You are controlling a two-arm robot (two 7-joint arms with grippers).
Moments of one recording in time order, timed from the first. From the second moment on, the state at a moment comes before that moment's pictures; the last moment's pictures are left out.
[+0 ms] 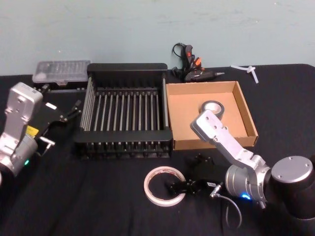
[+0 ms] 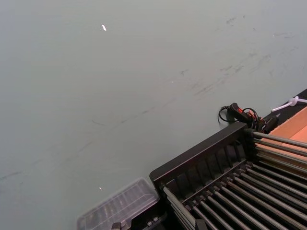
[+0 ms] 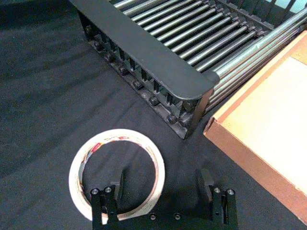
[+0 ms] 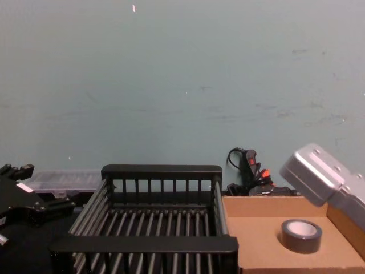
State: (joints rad) left arm -0.20 0.60 0.45 -1.41 -0.25 -0.12 0.03; right arm 0.14 0.46 -0.50 -1.69 0.17 0.61 0.43
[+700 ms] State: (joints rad) left arm -0.20 0.60 0.45 -1.41 -0.25 -0.12 0.03; right arm 0.14 0.44 -0.50 -1.68 0.16 0.62 0.45
